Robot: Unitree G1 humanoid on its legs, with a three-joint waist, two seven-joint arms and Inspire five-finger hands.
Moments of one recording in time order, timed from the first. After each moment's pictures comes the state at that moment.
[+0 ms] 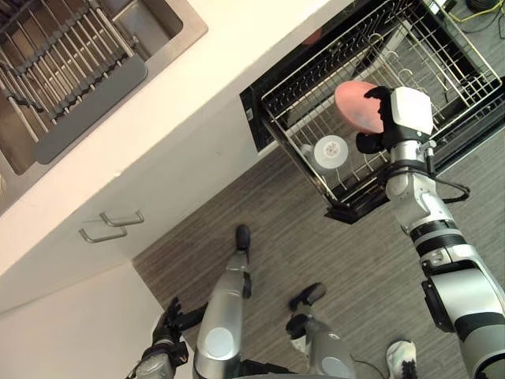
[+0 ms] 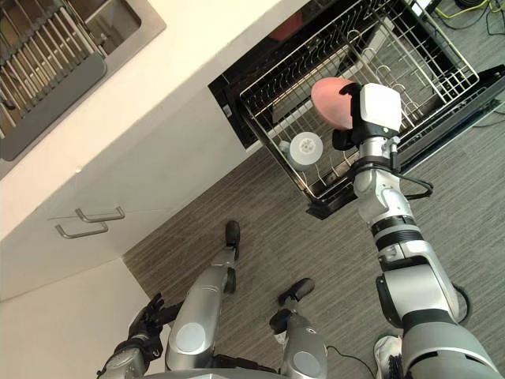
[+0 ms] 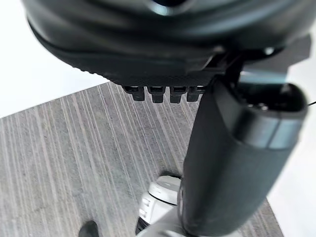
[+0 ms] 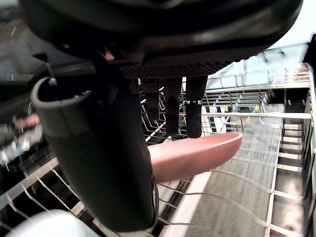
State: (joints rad) left arm 0.10 0.13 0.16 0.88 -0.26 -0.07 -0.02; right arm -0.70 -0.54 0.11 0.52 -0.50 0.05 -0.29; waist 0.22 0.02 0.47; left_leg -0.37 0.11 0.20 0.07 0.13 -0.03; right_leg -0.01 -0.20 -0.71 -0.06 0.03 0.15
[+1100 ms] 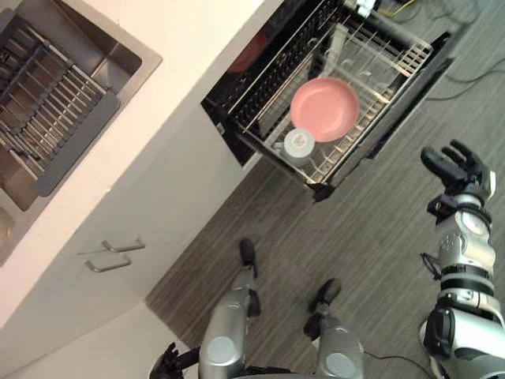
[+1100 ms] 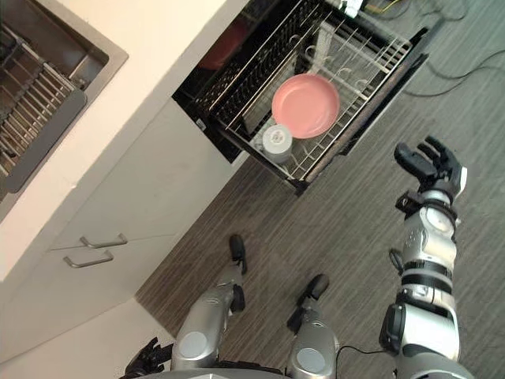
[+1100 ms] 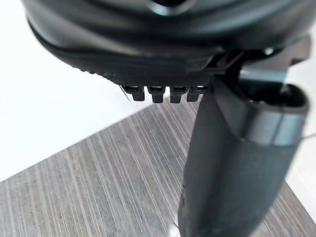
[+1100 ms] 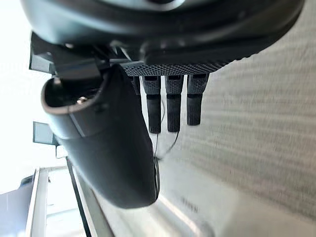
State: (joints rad) left arm 0.17 0.08 0.21 0.94 -0.24 0.02 -0.01; right arm -0.62 -0.53 -0.41 0.65 0.41 0.04 -0.18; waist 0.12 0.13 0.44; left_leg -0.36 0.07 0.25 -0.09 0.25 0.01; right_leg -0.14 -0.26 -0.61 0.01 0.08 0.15
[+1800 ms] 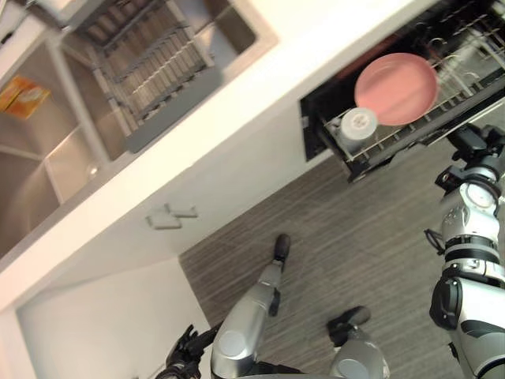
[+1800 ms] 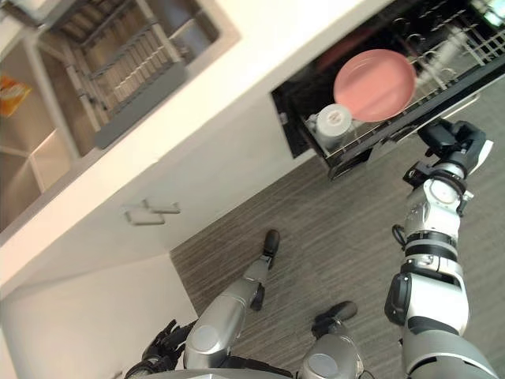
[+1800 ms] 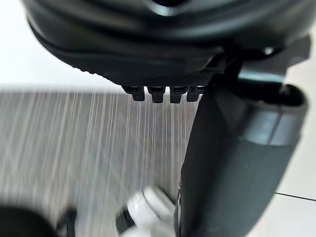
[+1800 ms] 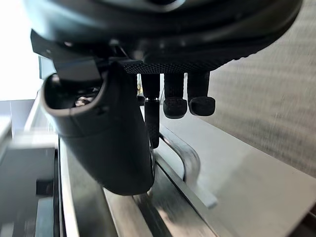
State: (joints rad) left arm 0.15 0.02 0.12 0.94 -0.47 -0.07 -0.21; right arm -0.83 -0.61 -0.37 0.90 0.41 -0.06 -0.32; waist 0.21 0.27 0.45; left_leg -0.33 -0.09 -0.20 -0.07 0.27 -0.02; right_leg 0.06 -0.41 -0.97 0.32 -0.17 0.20
